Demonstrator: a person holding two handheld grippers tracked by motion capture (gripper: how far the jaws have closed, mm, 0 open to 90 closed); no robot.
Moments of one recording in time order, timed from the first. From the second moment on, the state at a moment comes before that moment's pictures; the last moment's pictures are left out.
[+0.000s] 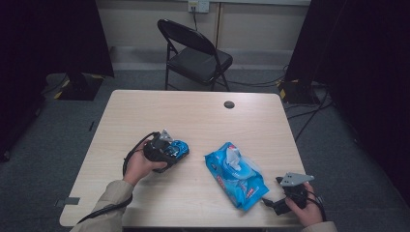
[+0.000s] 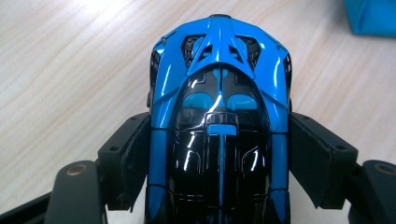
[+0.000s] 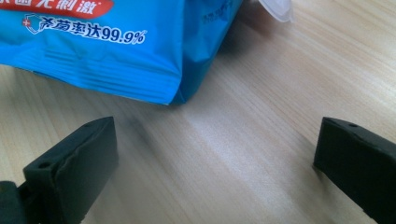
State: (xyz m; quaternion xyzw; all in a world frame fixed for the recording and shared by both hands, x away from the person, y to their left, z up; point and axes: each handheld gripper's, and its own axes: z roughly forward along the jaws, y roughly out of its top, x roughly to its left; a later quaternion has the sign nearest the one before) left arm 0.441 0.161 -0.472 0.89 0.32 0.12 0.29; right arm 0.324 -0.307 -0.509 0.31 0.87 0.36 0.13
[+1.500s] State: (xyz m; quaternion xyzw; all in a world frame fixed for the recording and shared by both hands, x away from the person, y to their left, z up) left arm 0.438 0.176 -0.487 0.87 0.36 0.13 0.32; right arm 0.324 -0.307 -0.509 0.31 0.87 0.36 0.13
